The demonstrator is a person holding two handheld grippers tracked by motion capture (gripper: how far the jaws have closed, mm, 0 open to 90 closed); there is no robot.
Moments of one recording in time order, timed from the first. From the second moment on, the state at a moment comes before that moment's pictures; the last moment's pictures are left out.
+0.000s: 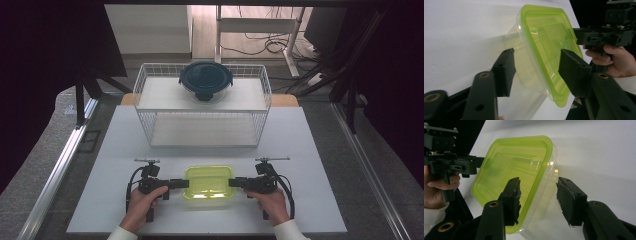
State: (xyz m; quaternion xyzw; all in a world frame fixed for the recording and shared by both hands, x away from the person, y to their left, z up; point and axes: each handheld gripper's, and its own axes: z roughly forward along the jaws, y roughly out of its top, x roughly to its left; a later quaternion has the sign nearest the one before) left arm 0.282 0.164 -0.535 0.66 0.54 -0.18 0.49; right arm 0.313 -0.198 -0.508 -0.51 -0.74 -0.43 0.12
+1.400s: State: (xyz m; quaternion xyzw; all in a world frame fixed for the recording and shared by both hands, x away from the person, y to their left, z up) left arm 0.272 0.165 -0.519 0.66 0.51 -0.19 0.52; right arm 0.299 -0.194 -0.485 -0.48 -0.75 -0.44 0.11
